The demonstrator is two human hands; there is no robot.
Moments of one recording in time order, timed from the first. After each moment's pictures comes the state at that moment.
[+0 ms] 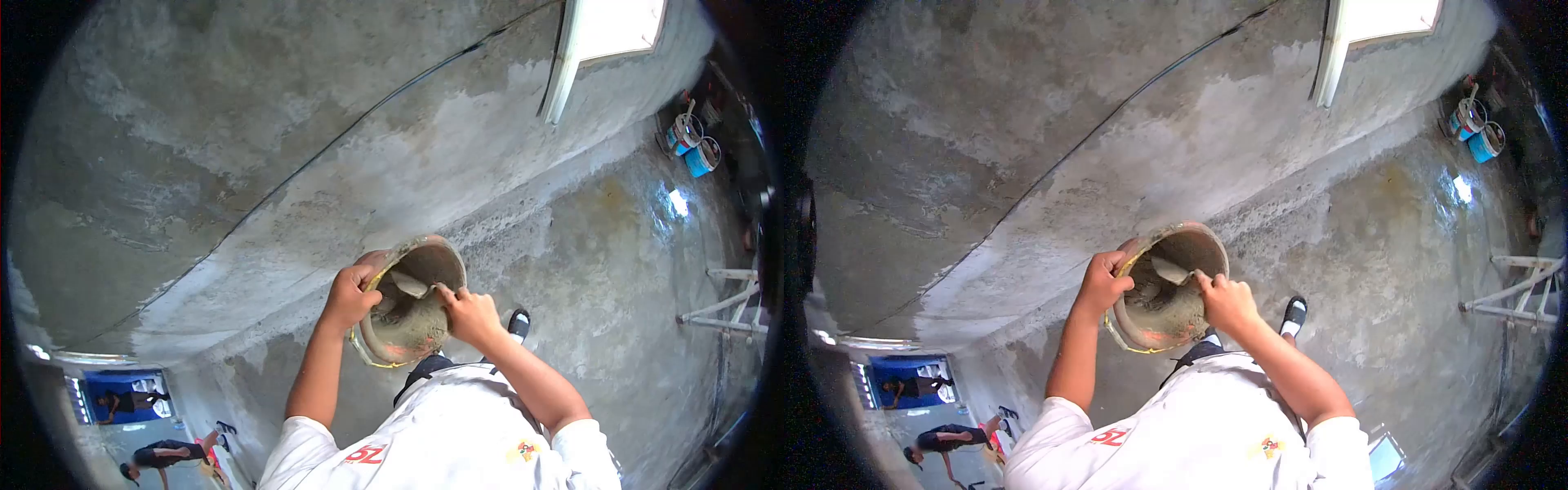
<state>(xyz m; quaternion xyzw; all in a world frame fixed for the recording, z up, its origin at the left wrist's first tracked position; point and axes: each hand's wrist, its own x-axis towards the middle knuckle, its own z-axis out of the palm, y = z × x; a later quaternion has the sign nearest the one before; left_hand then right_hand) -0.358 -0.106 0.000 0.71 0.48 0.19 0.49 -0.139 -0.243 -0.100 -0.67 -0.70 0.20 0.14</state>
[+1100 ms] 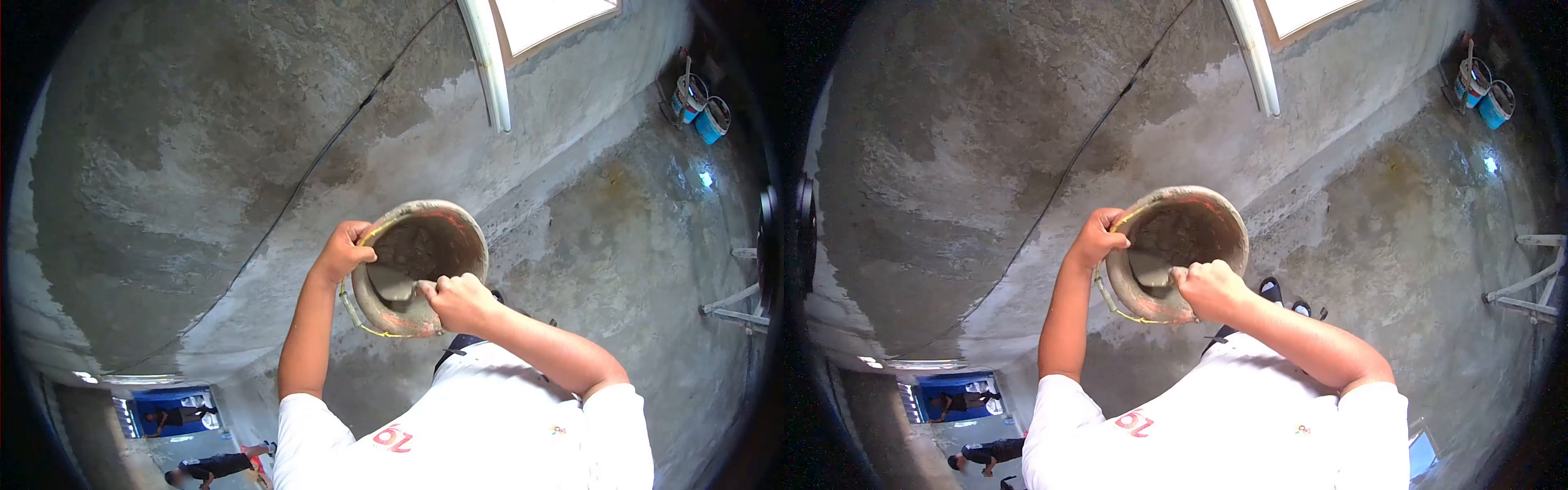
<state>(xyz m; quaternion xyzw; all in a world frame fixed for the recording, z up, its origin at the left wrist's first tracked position) -0.129 -0.040 0.058 0.70 0.40 0.07 0.59 0.068 -0.231 -0.018 -0.53 -0.81 0.11 0.22</state>
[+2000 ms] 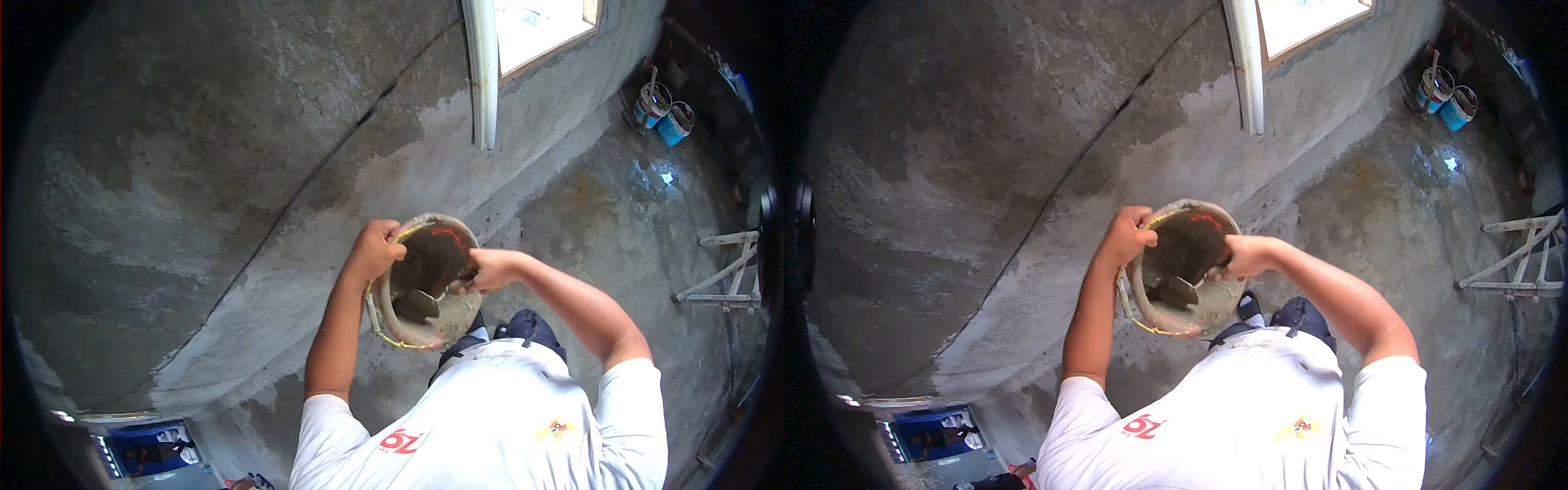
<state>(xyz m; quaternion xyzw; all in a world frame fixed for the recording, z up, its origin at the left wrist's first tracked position) -0.089 0.000 0.024 0.79 0.37 0.10 0.48 0.142 -0.151 -0.038 -0.52 -0.58 0.61 0.15</state>
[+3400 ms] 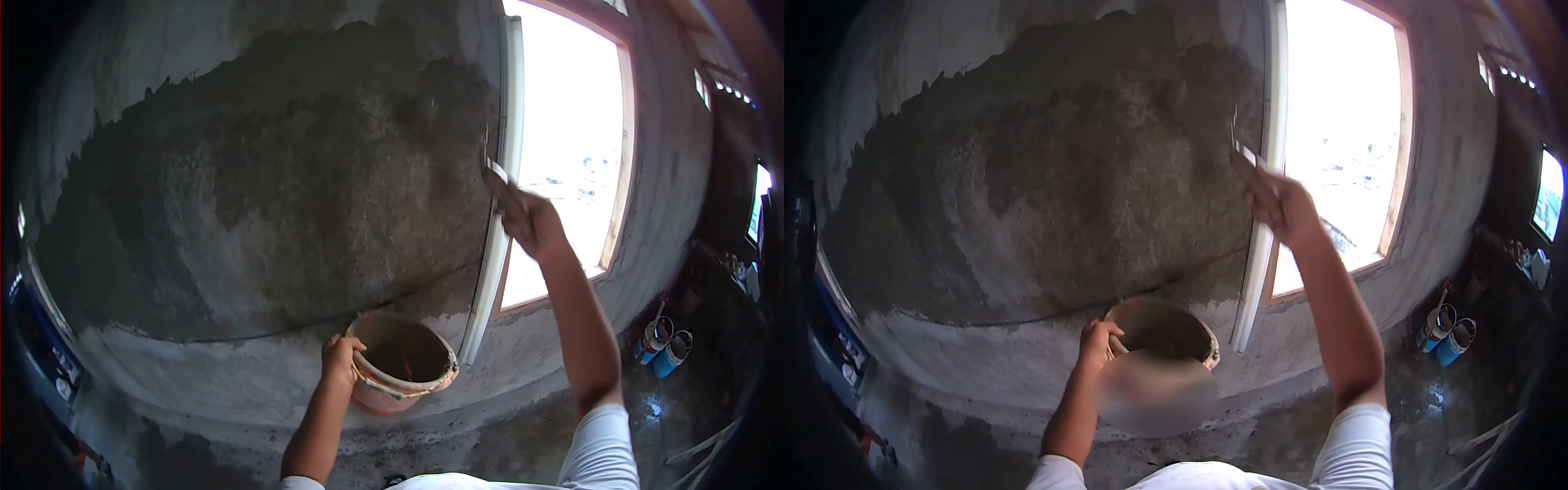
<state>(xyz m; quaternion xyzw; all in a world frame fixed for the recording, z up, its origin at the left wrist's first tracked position) -0.012 -0.045 0.106 0.32 0.43 0.64 0.55 0.357 -0.063 0.325 -0.23 -0.53 0.49 0.66</state>
